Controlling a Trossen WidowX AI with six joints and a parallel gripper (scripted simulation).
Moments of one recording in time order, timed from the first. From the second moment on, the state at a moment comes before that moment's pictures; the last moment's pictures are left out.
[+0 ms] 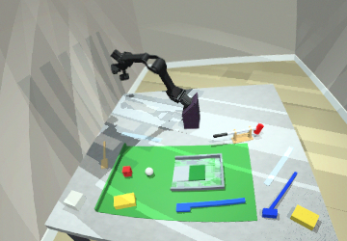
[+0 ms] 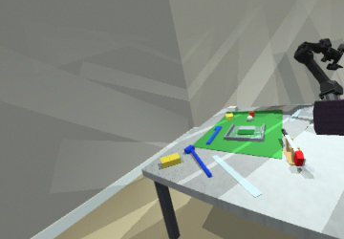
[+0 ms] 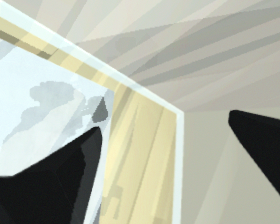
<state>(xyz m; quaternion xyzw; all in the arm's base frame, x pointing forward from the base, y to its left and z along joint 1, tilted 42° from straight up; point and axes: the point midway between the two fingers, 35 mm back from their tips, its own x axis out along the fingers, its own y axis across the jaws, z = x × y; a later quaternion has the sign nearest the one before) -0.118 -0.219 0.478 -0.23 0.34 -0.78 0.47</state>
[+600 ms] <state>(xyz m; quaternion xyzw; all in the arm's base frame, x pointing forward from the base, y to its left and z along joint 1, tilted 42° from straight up) 0.057 -0.347 0.376 -0.23 0.37 -0.54 0.72</state>
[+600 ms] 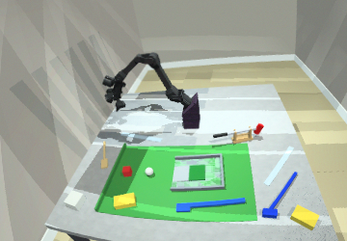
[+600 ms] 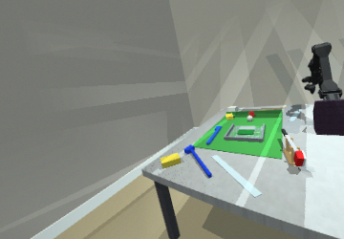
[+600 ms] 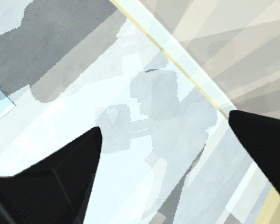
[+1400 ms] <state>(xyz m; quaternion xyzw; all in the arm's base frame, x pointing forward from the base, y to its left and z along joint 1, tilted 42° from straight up) 0.321 -0.231 0.201 -0.28 0.48 -0.14 0.82</state>
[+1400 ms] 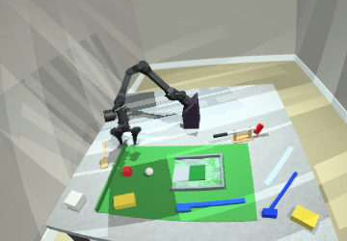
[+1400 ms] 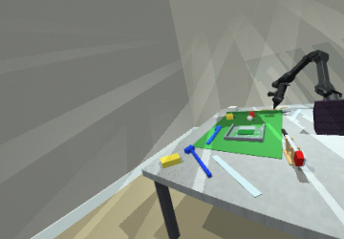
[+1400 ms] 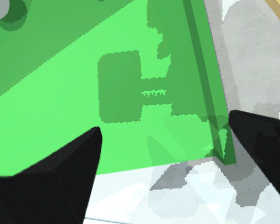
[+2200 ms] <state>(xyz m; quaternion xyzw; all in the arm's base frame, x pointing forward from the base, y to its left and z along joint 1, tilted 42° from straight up) 0.354 0.048 -0.006 -0.49 0.57 0.28 0.60</state>
